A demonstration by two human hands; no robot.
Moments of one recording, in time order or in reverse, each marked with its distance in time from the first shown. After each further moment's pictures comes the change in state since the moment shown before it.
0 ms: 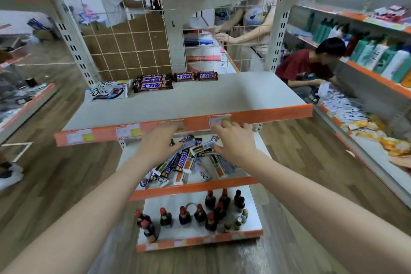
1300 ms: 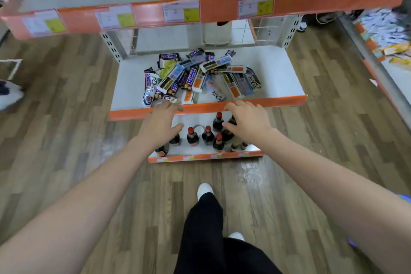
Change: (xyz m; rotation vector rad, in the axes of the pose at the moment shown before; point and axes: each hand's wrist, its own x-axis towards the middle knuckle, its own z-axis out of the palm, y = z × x) left_hand -0.111 -0.055 0.151 -0.142 -0.299 -0.195; right_hand -0.060 -0.032 0.175 0.117 -0.298 0.016
